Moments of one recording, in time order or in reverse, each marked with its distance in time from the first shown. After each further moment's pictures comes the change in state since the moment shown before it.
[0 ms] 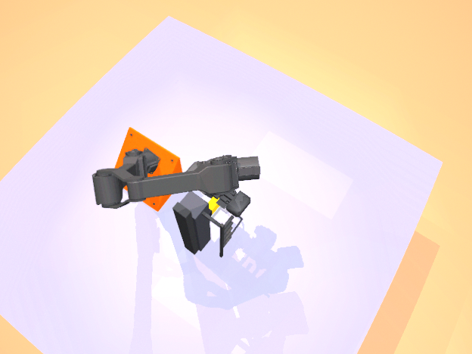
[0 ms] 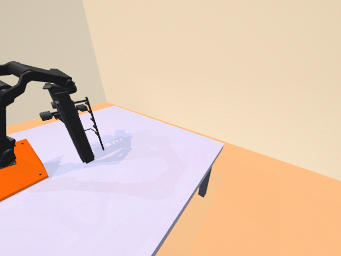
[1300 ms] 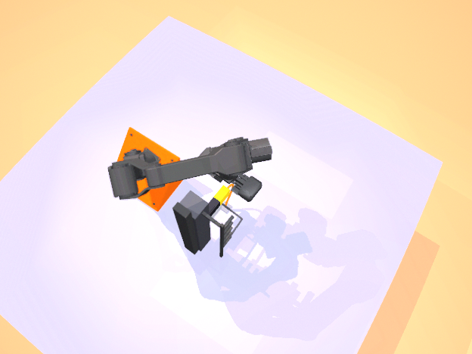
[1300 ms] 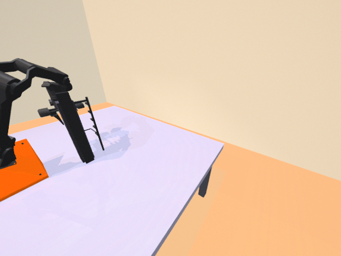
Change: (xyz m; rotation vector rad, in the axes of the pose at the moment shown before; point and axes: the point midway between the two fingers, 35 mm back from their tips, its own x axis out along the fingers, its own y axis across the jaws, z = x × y) arm -0.005 0.001 0.053 0.000 -0.020 -0.003
